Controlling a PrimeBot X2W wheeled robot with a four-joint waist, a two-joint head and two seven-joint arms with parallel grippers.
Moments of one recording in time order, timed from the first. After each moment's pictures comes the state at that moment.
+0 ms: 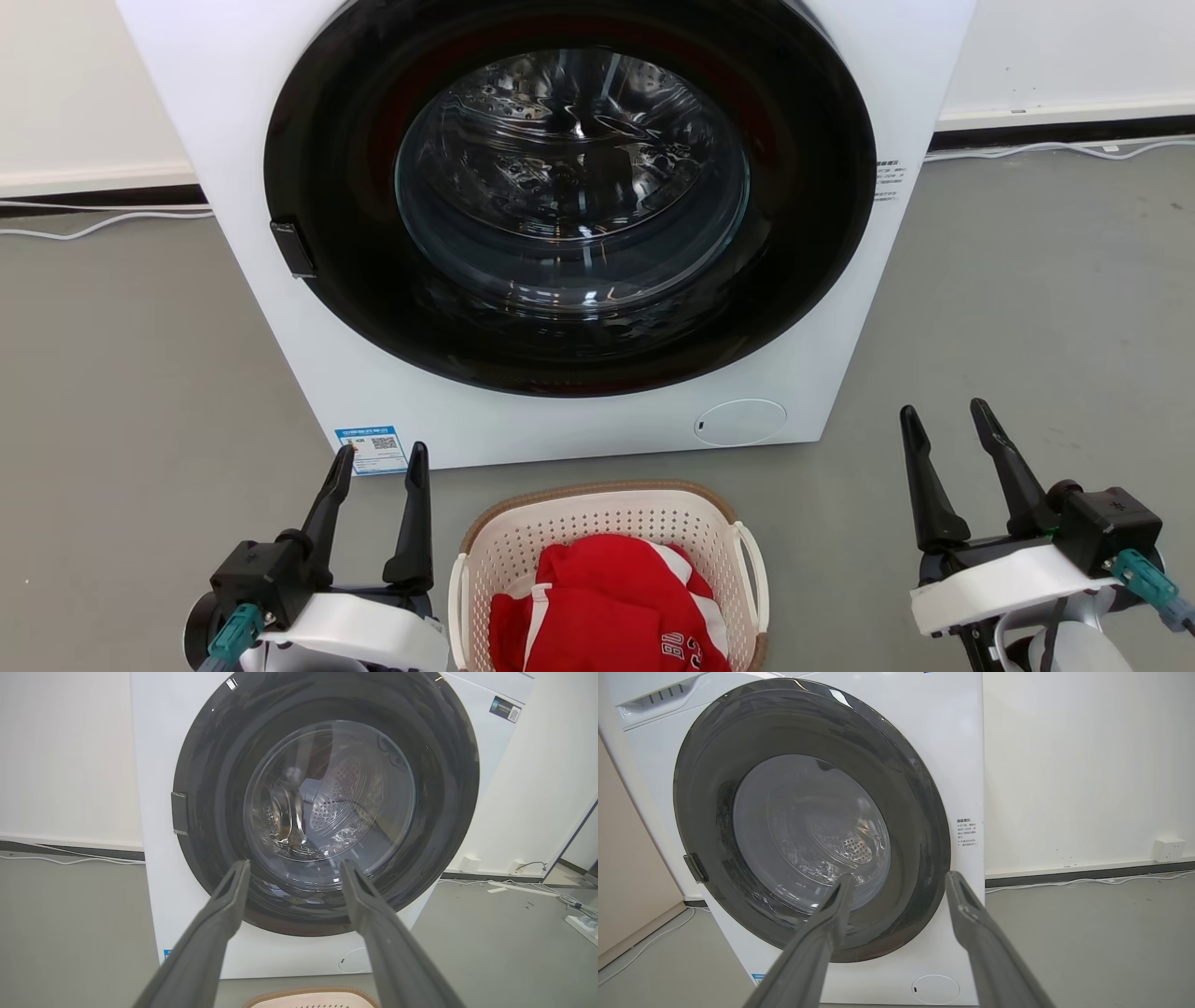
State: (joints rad) left arm -0.01 0.05 -0.10 0.10 -0.28 -0.02 -0.26; right arm -0.10 -0.12 0.01 0.24 0.23 0.13 -0.25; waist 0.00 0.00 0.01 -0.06
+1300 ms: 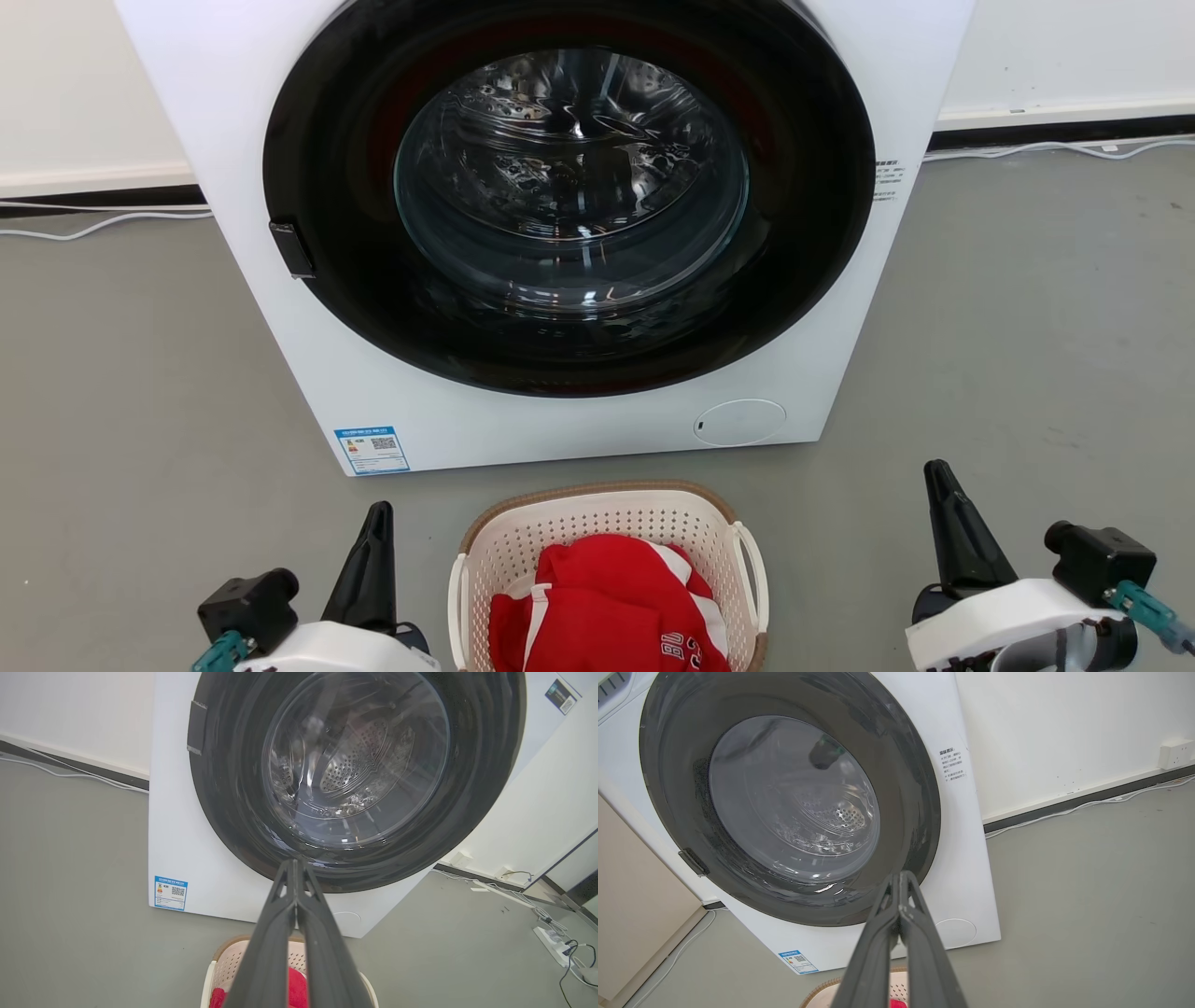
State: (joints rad) left arm 0.03 0.04 -0.09 0.18 -0.46 -0.02 -0.20; right arm -0.06 -0.10 0.02 0.31 0.40 0.13 -0.20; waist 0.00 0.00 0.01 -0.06
